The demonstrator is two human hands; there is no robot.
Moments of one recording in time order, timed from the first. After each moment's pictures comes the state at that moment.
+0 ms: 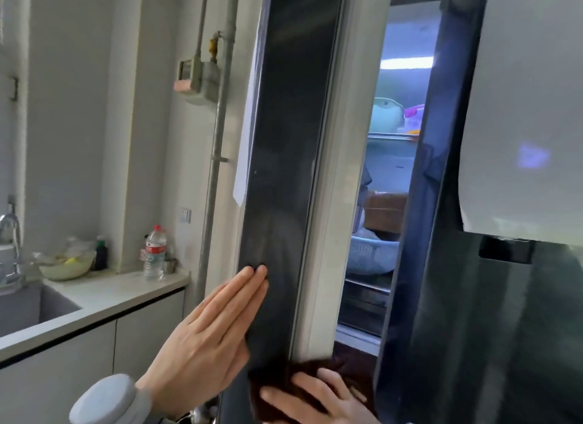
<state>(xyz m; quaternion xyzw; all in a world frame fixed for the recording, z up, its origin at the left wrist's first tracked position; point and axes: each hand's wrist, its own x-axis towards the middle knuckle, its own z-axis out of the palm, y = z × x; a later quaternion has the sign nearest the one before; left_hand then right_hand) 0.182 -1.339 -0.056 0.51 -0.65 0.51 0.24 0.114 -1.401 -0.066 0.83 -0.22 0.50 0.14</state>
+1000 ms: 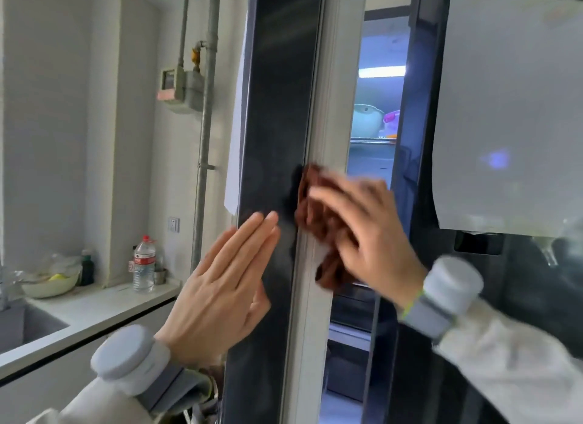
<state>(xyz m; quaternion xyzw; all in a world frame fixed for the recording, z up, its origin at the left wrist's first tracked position) 0.161 -1.339 0.011 0.49 -0.62 0.54 0.29 -0.022 -1.443 0.082 0.80 -0.07 0.53 0.26</state>
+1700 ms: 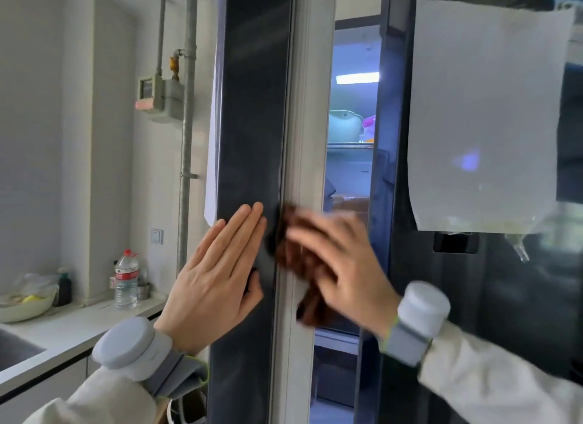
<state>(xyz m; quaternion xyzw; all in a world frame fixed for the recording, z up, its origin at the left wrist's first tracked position) 0.163 -1.363 0.027 0.48 -0.60 0.57 0.29 -0.021 -1.450 0.052 0.82 -0.04 0.52 0.23</state>
